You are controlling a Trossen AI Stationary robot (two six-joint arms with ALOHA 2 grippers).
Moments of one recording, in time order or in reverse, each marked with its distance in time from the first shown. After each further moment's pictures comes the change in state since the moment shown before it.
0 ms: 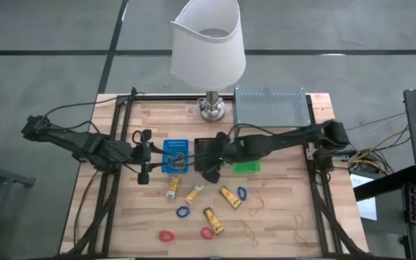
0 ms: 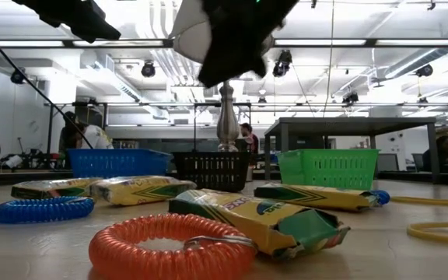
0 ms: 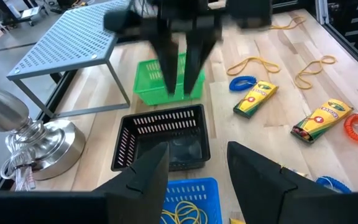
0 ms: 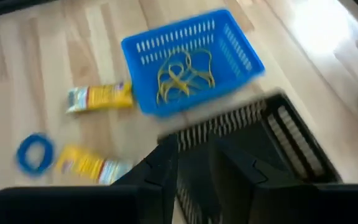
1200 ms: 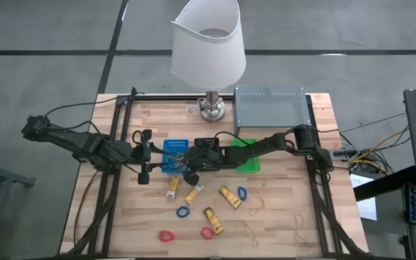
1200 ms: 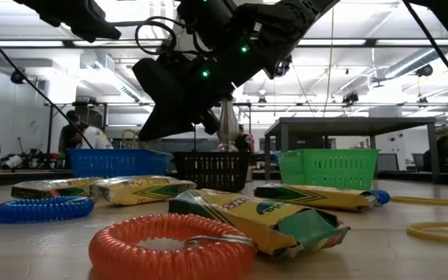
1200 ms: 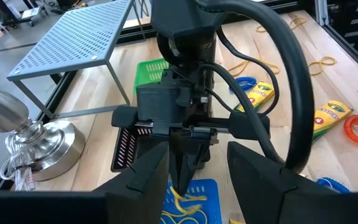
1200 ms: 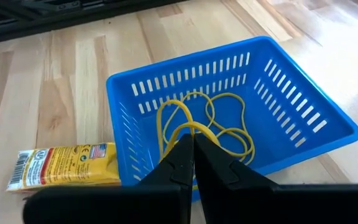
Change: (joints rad) left arm 0.000 0.001 0.000 0.004 0.000 0.000; right arm -0.042 0.345 0.002 0.588 0.006 -0.106
